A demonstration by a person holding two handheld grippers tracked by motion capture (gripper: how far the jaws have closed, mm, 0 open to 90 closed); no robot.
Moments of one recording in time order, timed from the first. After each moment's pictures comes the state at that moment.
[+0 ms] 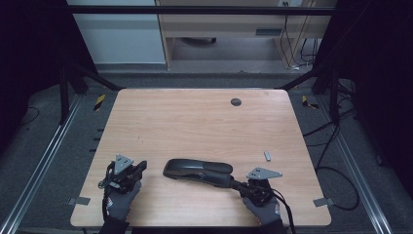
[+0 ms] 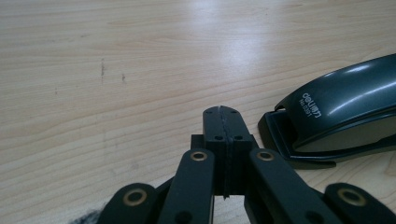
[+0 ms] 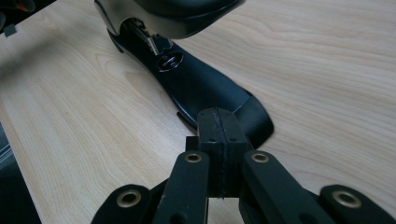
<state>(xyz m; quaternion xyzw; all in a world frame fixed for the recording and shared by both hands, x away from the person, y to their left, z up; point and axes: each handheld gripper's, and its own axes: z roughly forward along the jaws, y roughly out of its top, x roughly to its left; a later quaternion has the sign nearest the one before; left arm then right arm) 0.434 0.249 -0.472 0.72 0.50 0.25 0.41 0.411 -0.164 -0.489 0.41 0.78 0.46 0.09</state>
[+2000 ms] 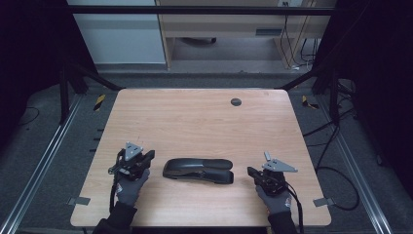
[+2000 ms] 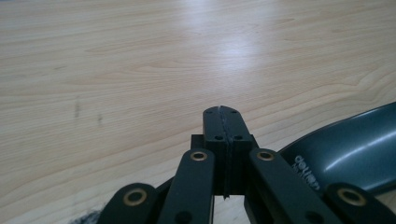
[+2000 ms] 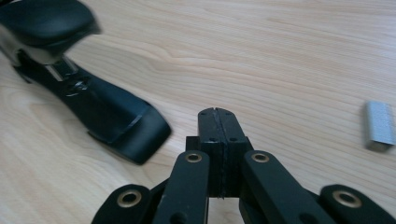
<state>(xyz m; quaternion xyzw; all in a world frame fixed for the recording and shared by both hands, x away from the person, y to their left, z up) 0.474 0.221 -0.462 0.73 0.48 0.25 0.42 0.431 -0.205 -0.485 0.47 0.74 0.44 0.19</state>
